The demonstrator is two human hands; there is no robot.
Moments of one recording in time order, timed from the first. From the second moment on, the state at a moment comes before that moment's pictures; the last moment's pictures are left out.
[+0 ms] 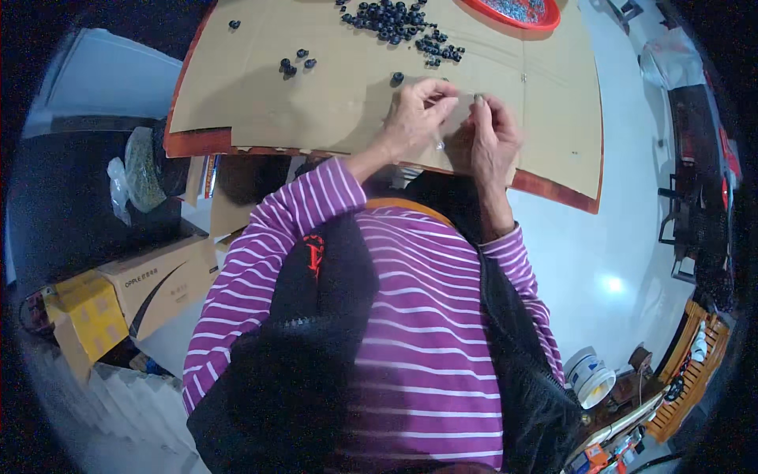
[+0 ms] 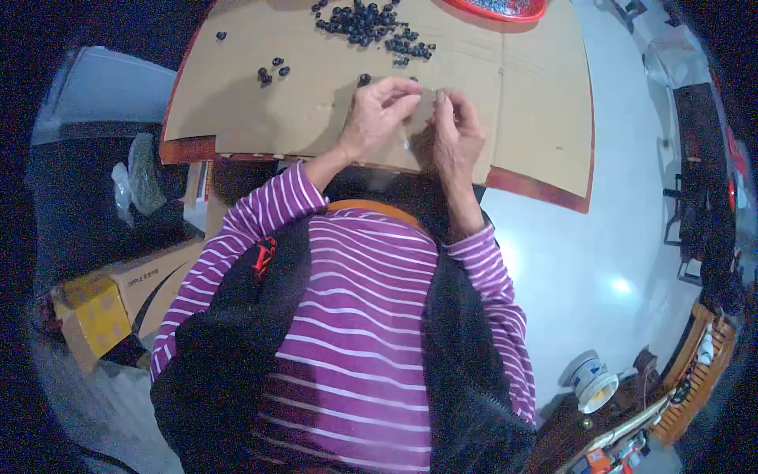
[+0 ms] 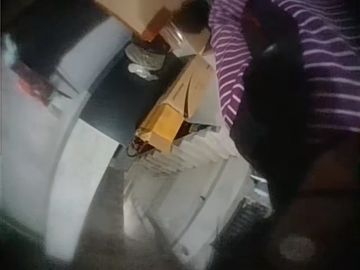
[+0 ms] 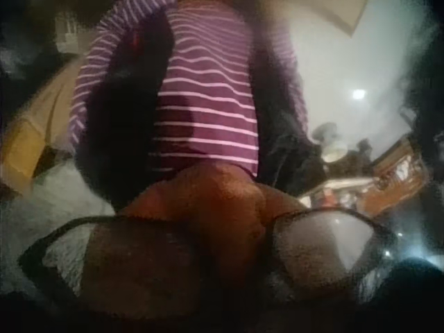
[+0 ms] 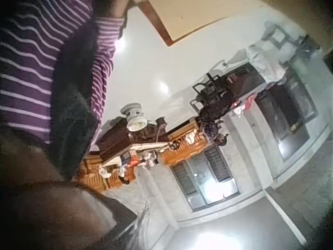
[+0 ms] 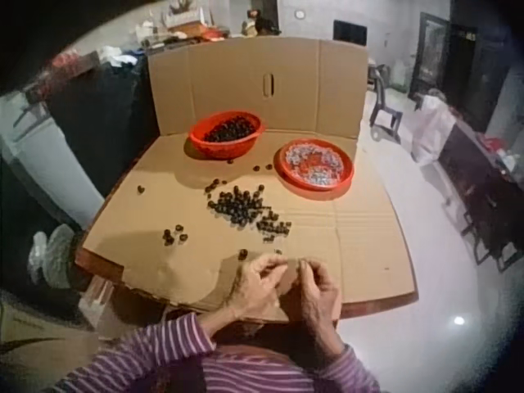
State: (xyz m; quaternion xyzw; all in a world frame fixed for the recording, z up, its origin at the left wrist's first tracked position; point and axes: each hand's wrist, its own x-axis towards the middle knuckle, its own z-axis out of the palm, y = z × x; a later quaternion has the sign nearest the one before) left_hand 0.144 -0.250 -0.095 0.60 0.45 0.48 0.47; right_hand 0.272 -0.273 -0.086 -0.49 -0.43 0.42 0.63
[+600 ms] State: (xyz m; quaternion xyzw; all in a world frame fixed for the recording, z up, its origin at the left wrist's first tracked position) left_hand 0.116 -0.278 -0.091 0.84 0.34 0.38 0.18; right_hand 0.301 -0.243 -0.098 -0.56 -0.69 -0.01 0.46
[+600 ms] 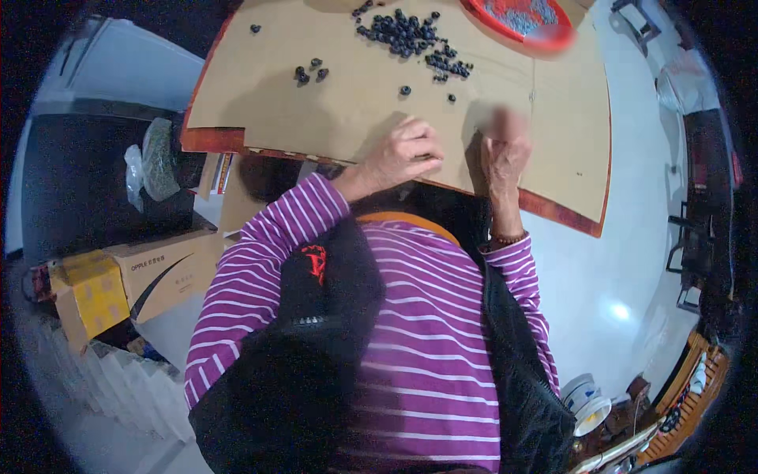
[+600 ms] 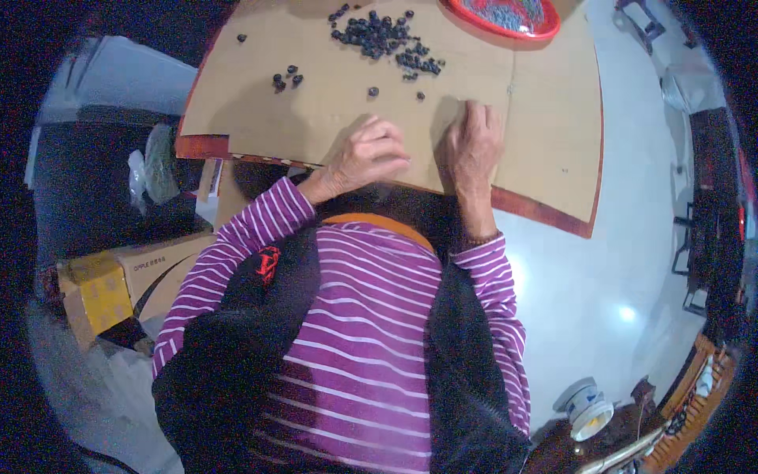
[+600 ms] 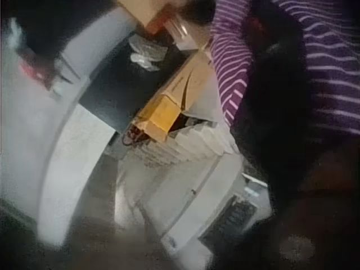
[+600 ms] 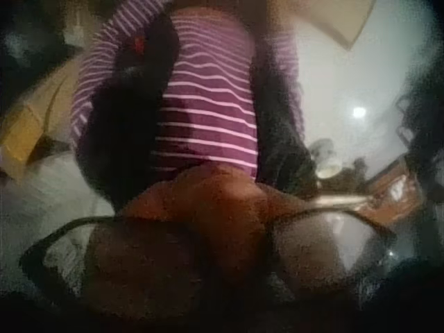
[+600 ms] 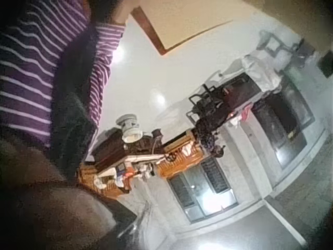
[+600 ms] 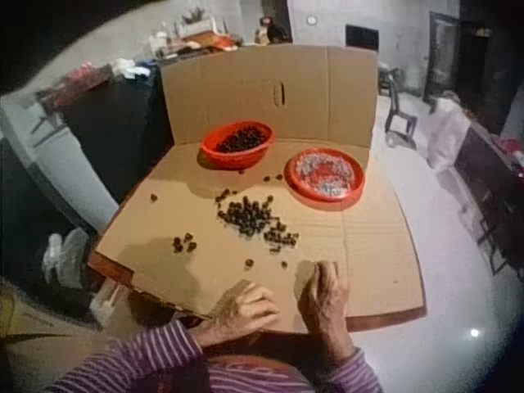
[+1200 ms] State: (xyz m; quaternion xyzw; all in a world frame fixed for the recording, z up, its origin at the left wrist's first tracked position) left_hand 0.114 -0.257 -0.091 0.76 0.46 0.44 0.07; right_hand 0.282 -0.260 -0.097 -0.49 -0.73 0.04 0.48
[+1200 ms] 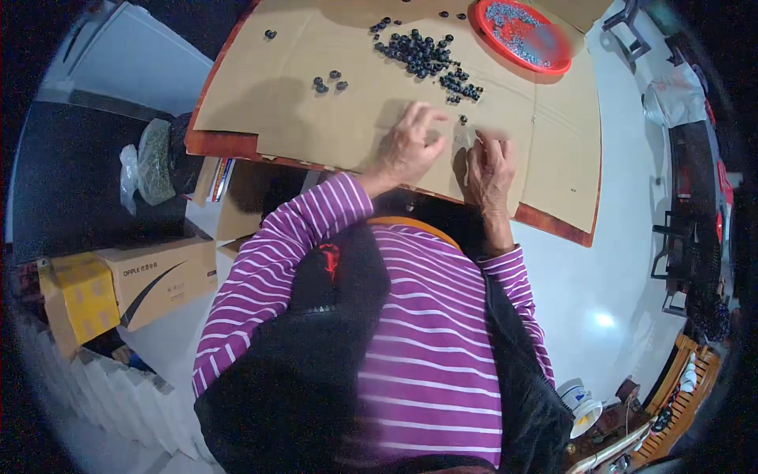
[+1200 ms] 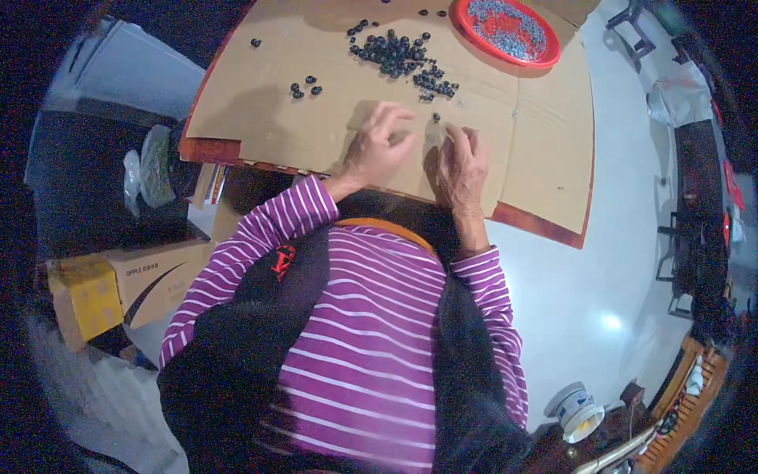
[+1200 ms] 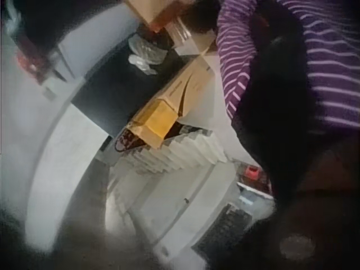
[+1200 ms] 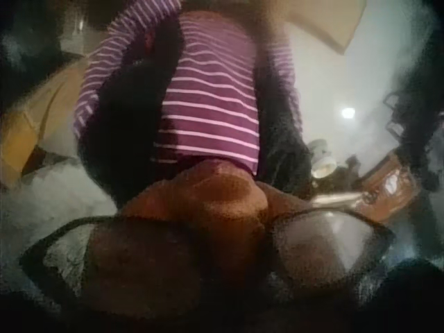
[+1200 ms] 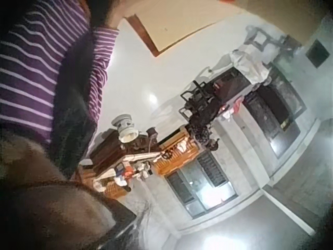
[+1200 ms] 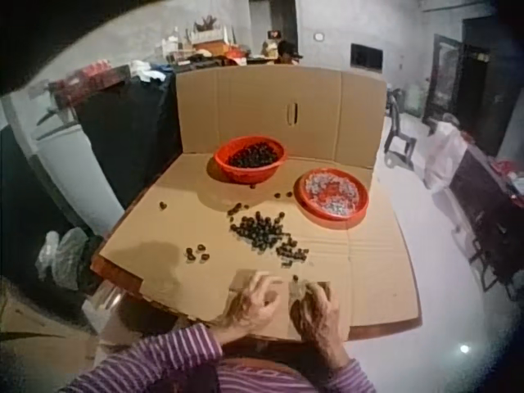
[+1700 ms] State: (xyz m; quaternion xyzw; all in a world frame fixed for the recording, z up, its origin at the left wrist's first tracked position) left_hand 0.067 -0.211 -0.093 0.74 0.47 0.39 0.27; right_hand 0.249 -0.252 -0.078 -0.59 -0.75 0.05 0.30
